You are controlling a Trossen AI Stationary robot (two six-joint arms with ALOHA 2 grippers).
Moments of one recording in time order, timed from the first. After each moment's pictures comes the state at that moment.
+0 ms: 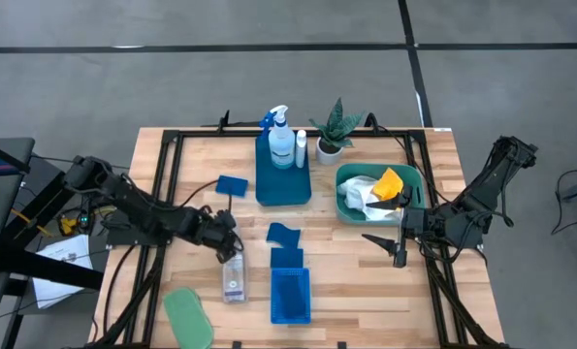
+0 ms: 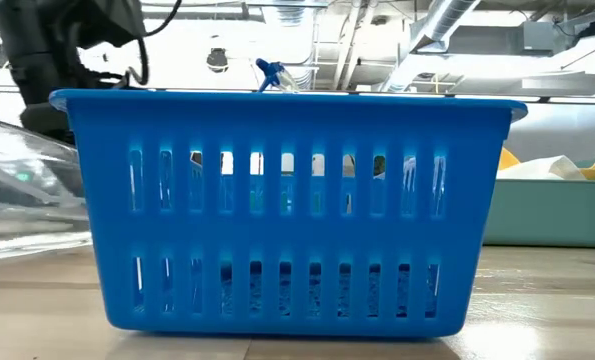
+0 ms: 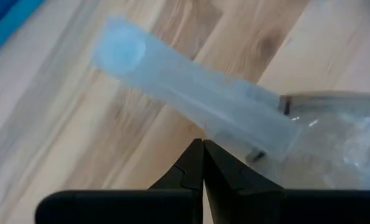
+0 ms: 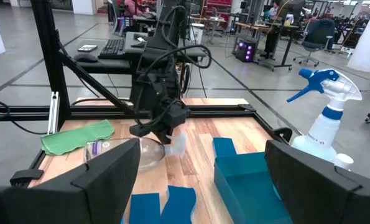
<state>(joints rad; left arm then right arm) -0.33 1.36 0.64 -0.61 -0.33 -0.86 0.80 0.90 0.86 -0.21 0.99 0.12</state>
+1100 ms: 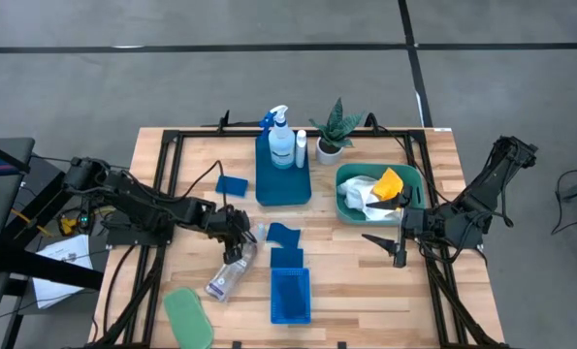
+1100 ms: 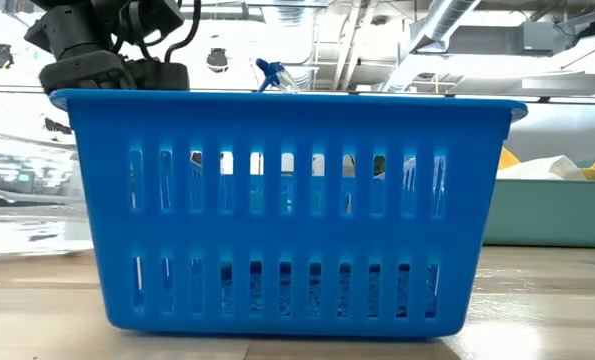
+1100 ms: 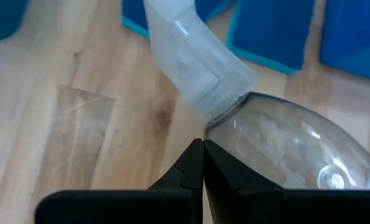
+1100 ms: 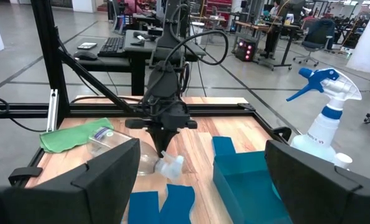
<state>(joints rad) -0.21 1.36 0.64 -0.31 -0.06 -0.45 0.80 0.90 0.86 -0.22 0.99 0.12</state>
